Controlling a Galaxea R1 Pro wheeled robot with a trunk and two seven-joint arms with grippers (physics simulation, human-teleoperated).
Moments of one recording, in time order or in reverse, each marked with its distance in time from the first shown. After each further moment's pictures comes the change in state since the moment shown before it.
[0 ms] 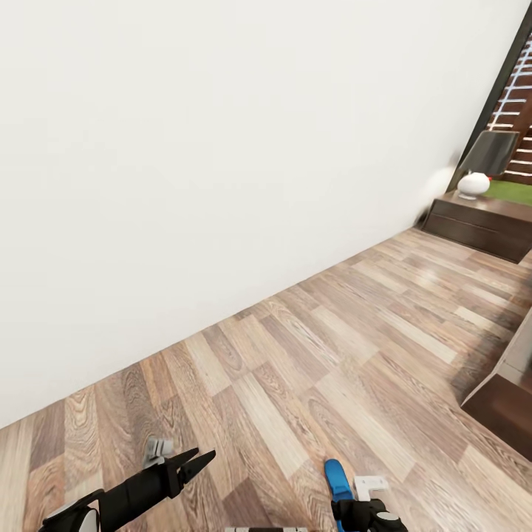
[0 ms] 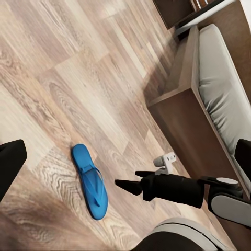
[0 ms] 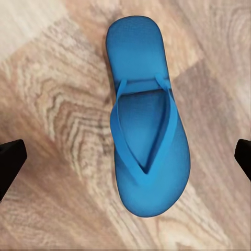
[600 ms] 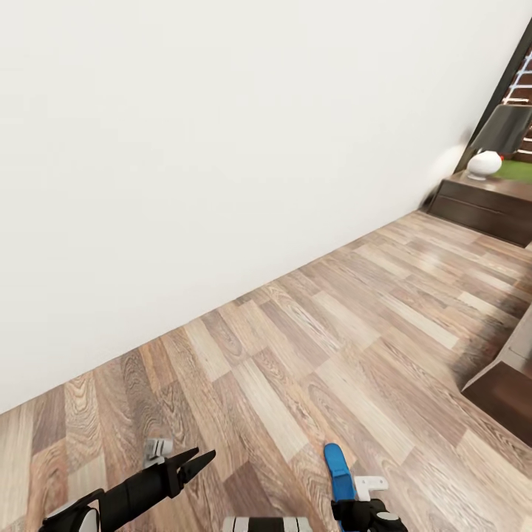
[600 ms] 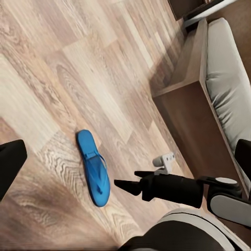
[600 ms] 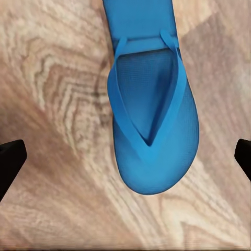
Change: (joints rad) left arm 0.000 0.000 0.000 -0.002 0.000 0.001 -0.003; right arm 0.000 0.000 0.000 0.000 0.000 0.000 0.000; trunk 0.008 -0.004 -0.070
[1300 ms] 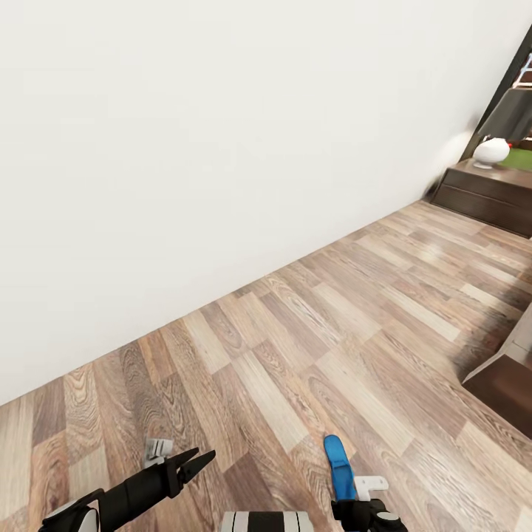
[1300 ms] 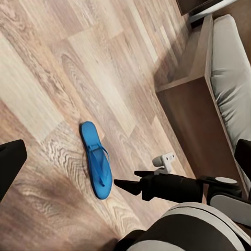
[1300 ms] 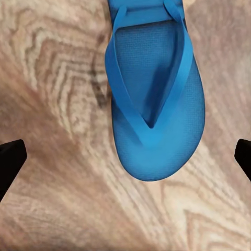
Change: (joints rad) left arm 0.000 0.001 0.000 0.000 0.000 0.001 -0.002; right arm 0.000 0.000 0.000 0.000 0.000 0.000 0.000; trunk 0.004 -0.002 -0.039
